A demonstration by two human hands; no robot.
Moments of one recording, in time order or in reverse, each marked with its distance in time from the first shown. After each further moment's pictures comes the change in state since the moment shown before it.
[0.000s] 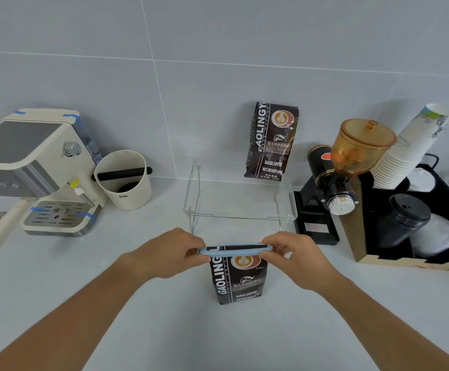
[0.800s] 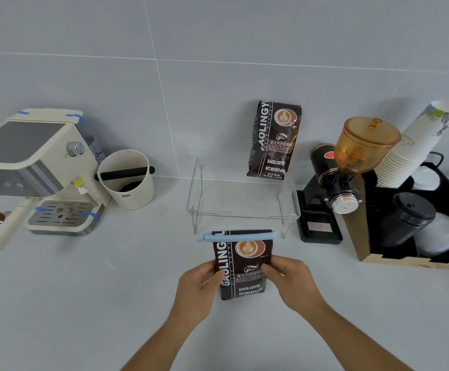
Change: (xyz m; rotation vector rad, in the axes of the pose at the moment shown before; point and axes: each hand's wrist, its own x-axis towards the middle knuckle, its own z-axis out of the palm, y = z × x) left_hand -0.009 0.044 0.114 -1.020 0.531 -0.372; right_hand -0.027 0.026 0.055 0.301 0.087 0.352
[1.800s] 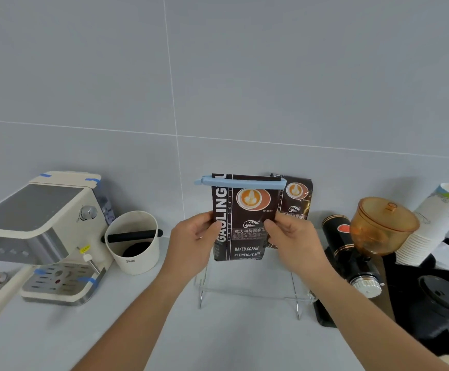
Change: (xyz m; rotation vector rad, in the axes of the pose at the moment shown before) left_hand 0.138 0.174 -0.056 -0.035 0.082 0.409; right_hand 0.134 -0.176 -0.038 0.057 0.145 -0.324
